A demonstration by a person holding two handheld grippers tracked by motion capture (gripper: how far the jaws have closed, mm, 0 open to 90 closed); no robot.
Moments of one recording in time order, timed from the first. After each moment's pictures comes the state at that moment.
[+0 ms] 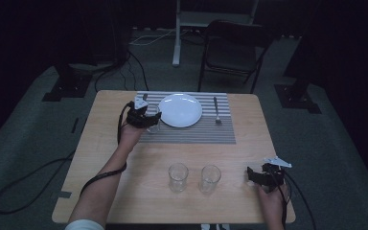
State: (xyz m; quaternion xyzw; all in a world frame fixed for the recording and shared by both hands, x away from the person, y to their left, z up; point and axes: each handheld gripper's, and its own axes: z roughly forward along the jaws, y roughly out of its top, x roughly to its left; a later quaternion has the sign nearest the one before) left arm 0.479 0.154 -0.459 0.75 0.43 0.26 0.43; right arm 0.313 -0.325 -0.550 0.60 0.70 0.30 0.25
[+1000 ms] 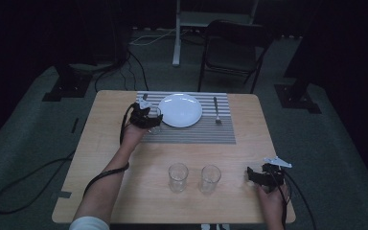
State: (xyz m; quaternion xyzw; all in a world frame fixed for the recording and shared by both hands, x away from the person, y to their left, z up) left arm 0.491 0.147 -0.476 0.77 0.44 0.25 0.40; right arm 0.313 -0.325 -0.550 0.60 0.70 0.30 0.25
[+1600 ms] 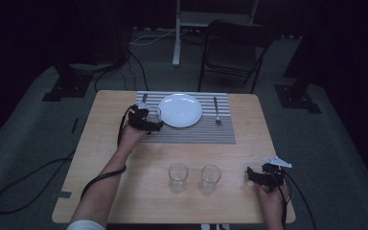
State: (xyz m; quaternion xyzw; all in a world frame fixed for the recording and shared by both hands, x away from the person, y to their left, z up) left arm 0.490 0.153 -0.486 0.80 0.45 0.16 0.38; right arm 0.313 -0.325 -0.550 0.60 0.70 0.30 0.25
